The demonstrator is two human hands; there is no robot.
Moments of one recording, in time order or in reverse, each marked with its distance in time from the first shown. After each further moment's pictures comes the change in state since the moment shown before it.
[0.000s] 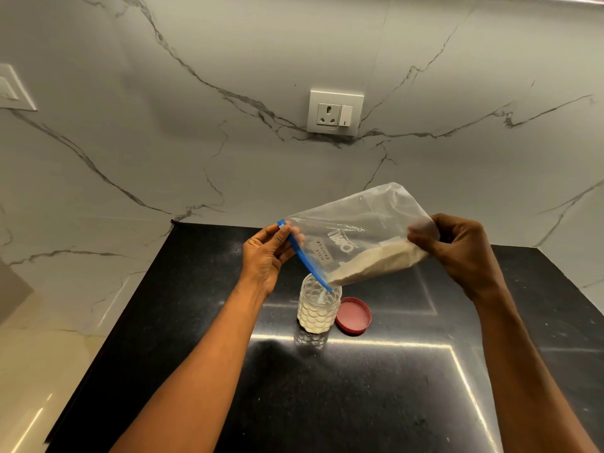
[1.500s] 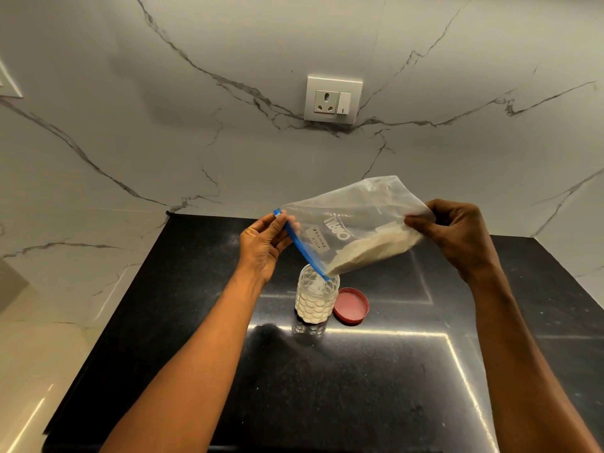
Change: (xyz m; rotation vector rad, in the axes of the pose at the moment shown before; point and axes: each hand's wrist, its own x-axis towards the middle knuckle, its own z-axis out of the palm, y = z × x) left_hand 0.008 -0.002 -0.002 -0.021 0.005 -0.008; right_hand 0.012 0.003 0.002 0.013 0.008 0.049
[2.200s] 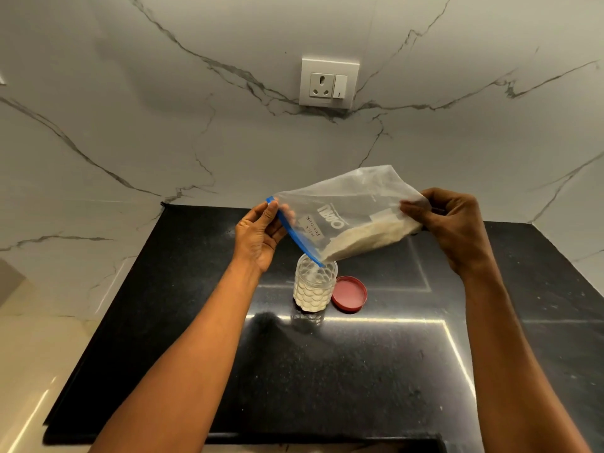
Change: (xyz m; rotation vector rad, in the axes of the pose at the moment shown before) left_hand 0.000 -0.002 -0.003 -0.101 -0.011 -0.028; right_hand -0.009 0.002 0.009 0.163 0.017 0.032
